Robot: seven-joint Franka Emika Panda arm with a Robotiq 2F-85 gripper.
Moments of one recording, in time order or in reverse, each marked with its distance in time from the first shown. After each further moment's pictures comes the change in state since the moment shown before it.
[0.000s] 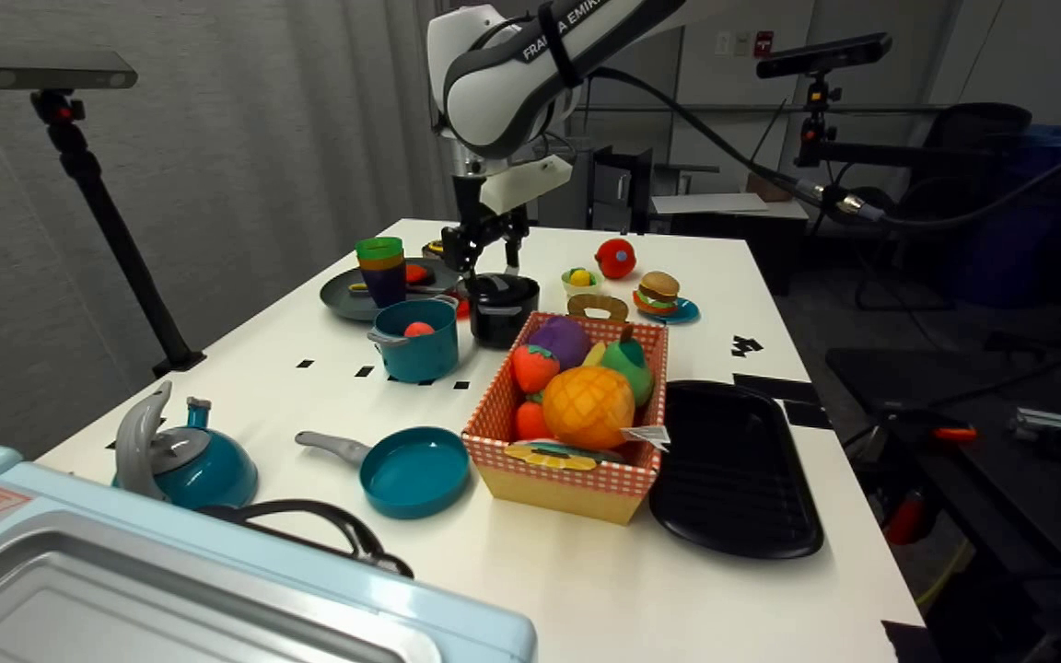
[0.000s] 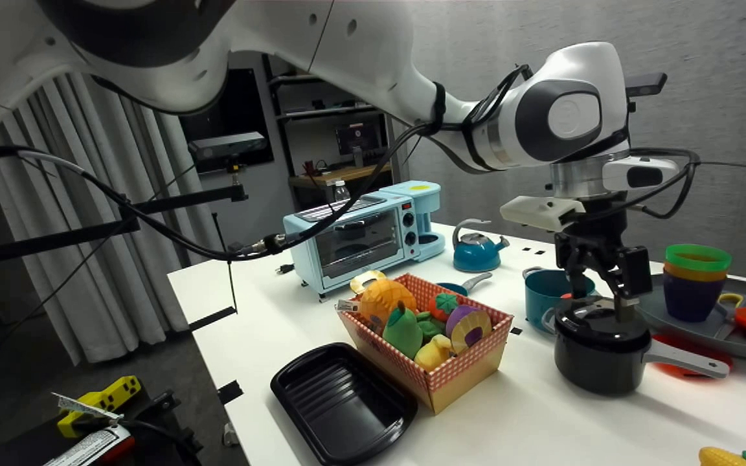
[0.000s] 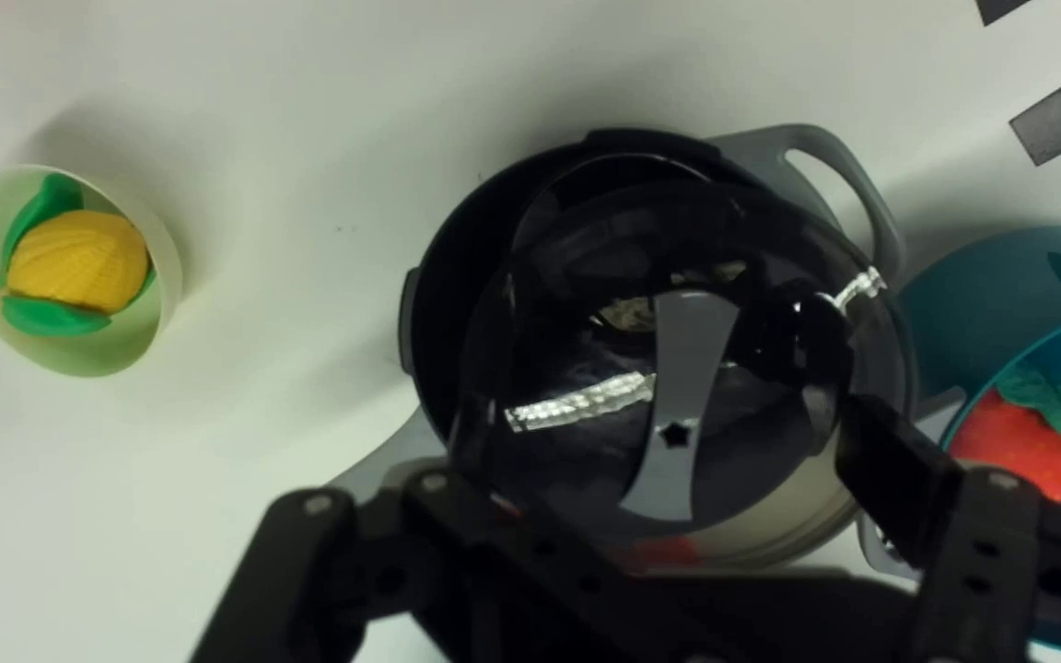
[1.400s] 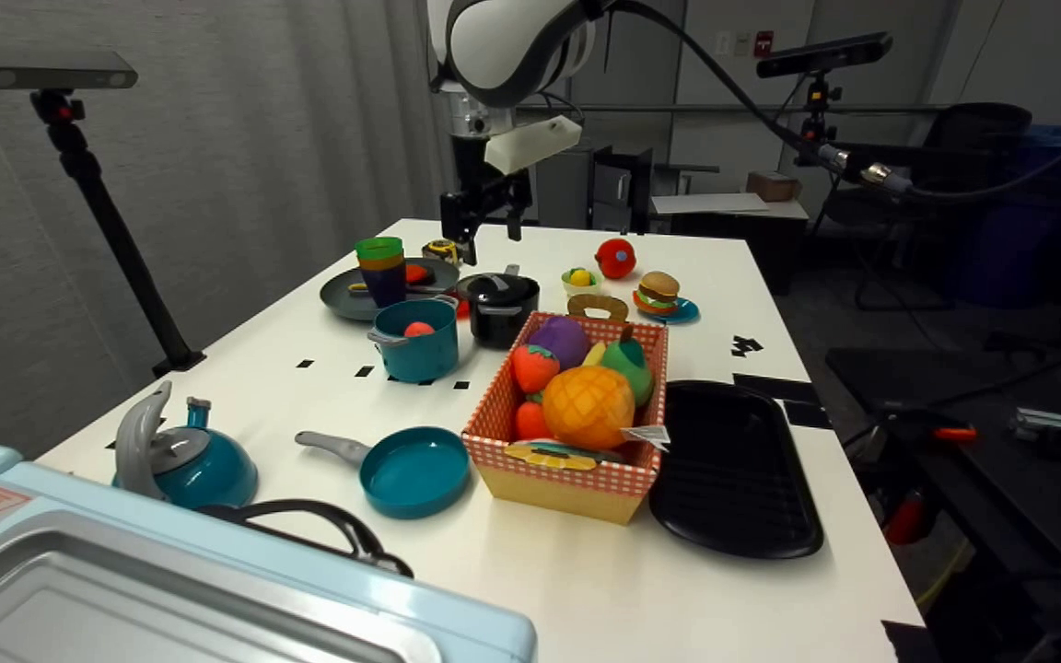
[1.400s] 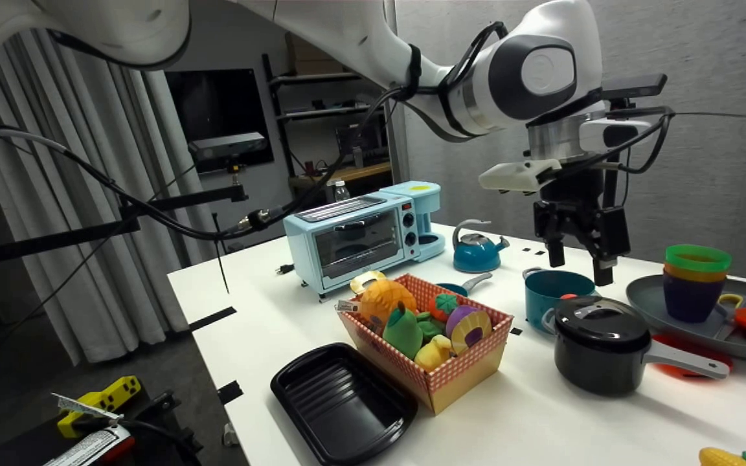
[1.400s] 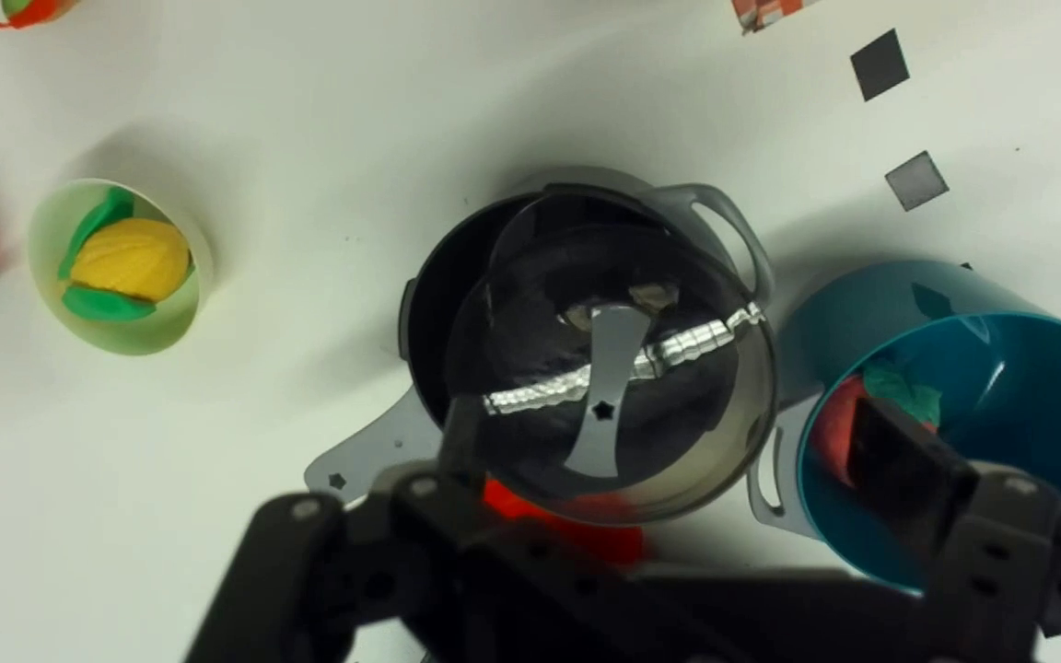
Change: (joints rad) arm 0.037 -0.157 0.000 -0.149 -0.008 0.000 -0.021
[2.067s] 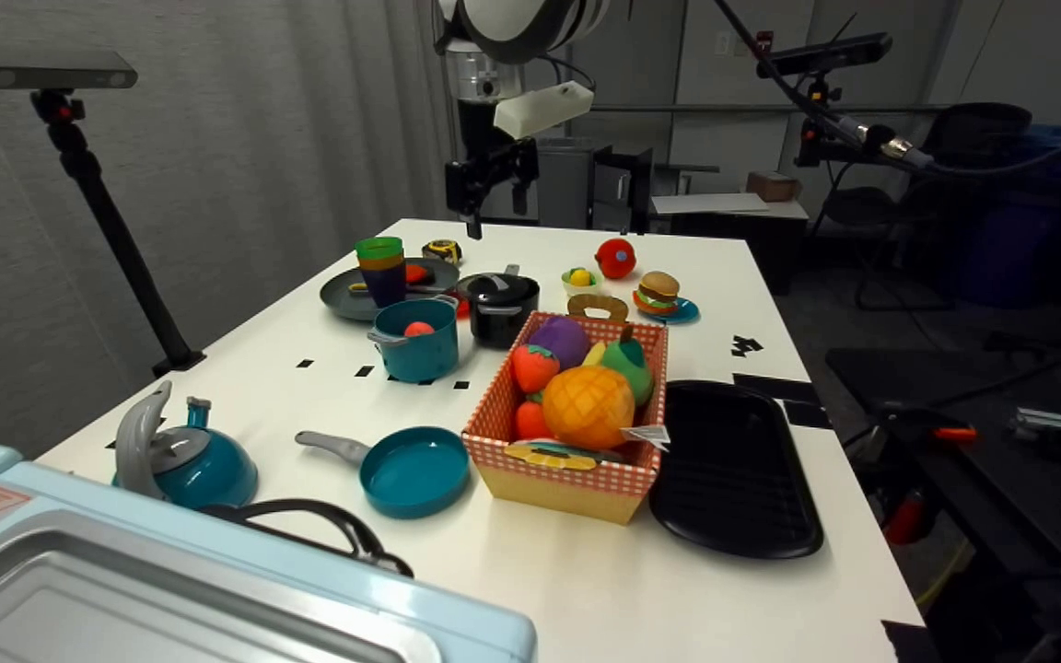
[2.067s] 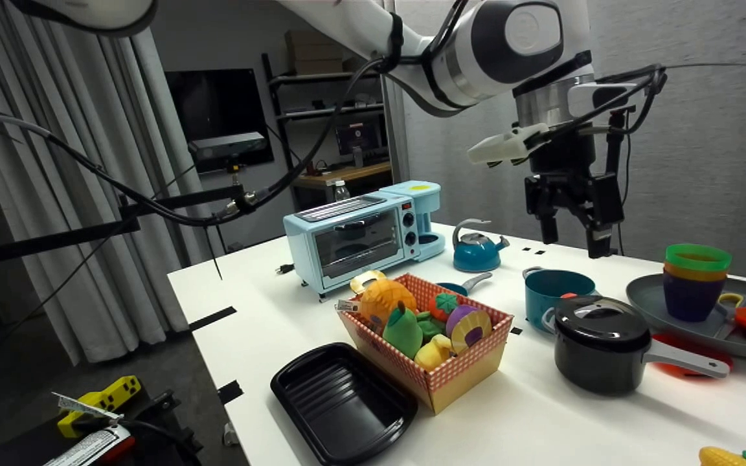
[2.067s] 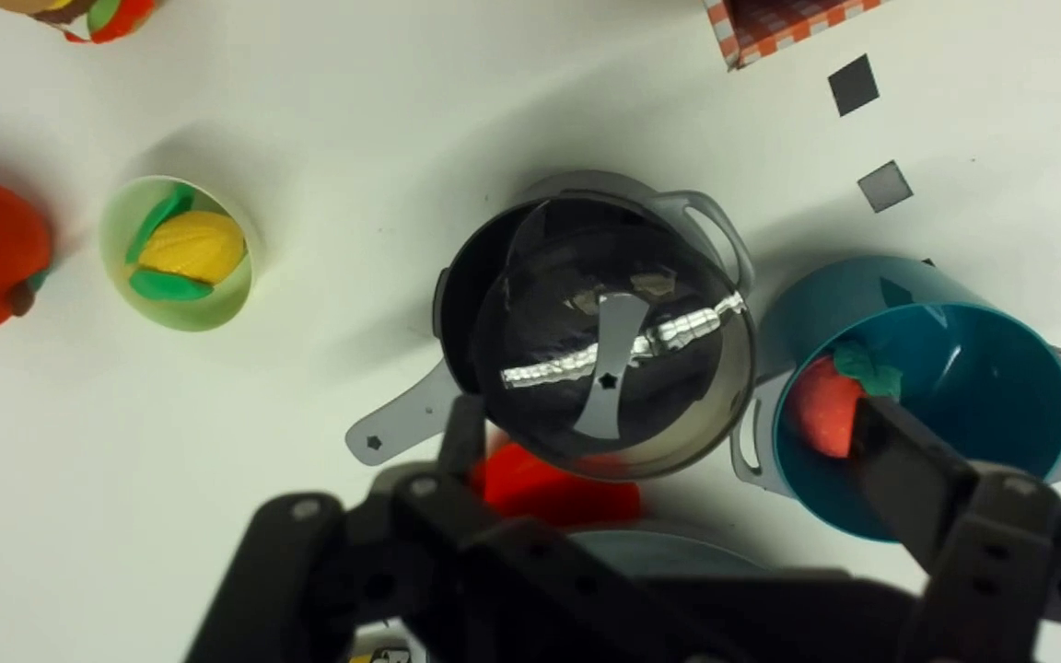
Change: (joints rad) arm 0.013 -0.109 -0.002 -0.088 -0.028 0.000 0.001
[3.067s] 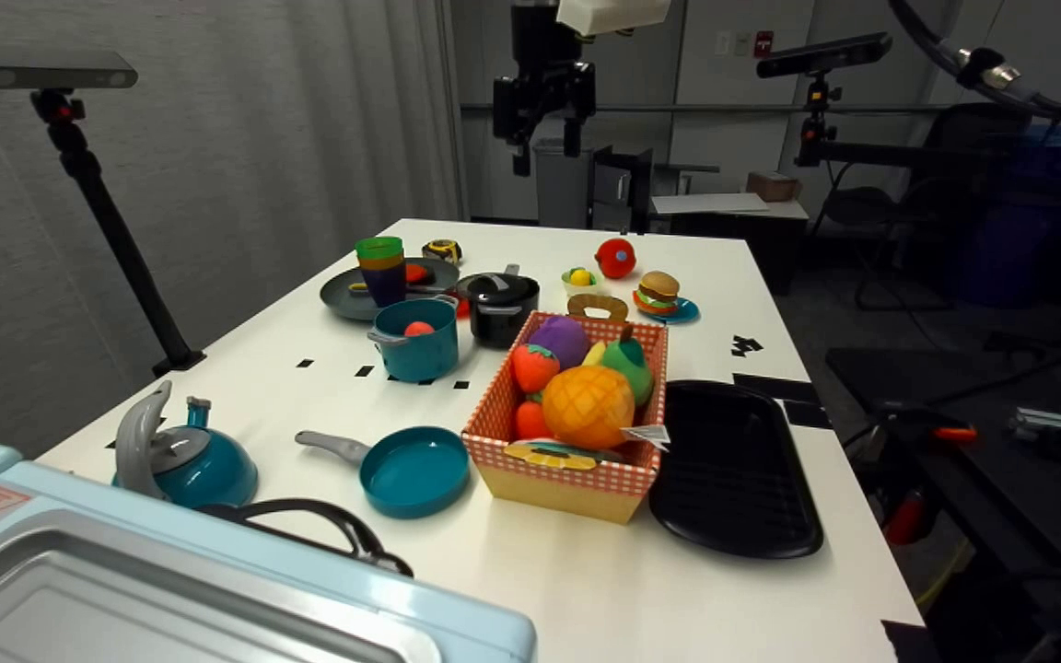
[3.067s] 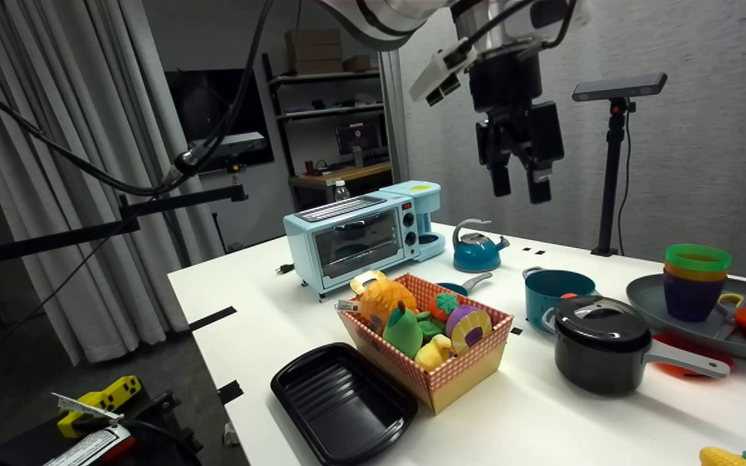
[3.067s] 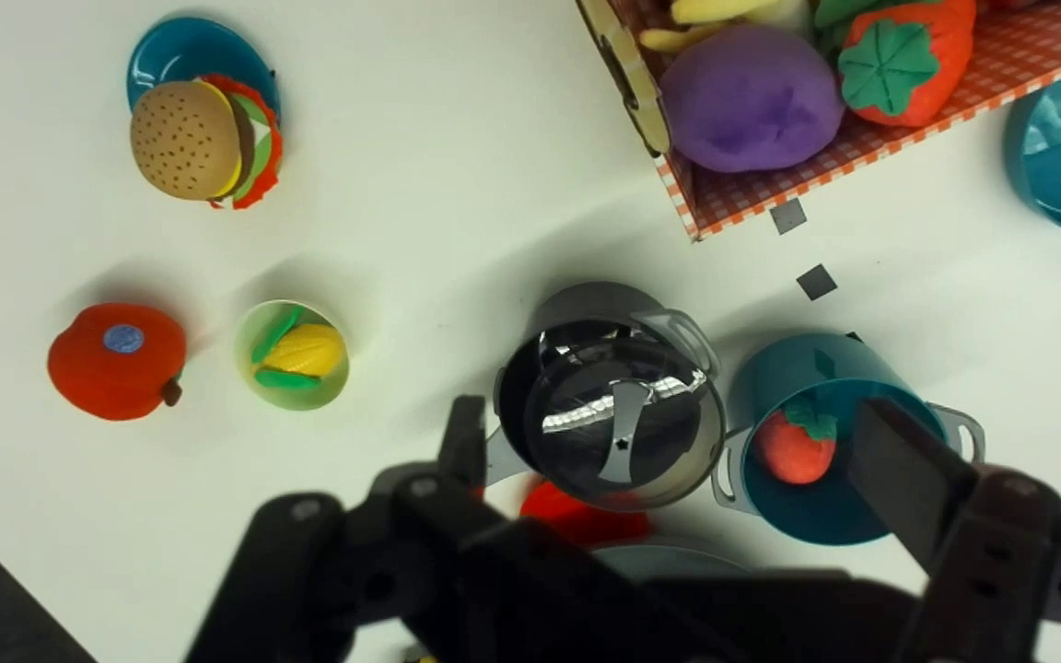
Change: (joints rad) arm 0.033 -0.353 0.003 -0.324 -0.043 -0.034 0.070
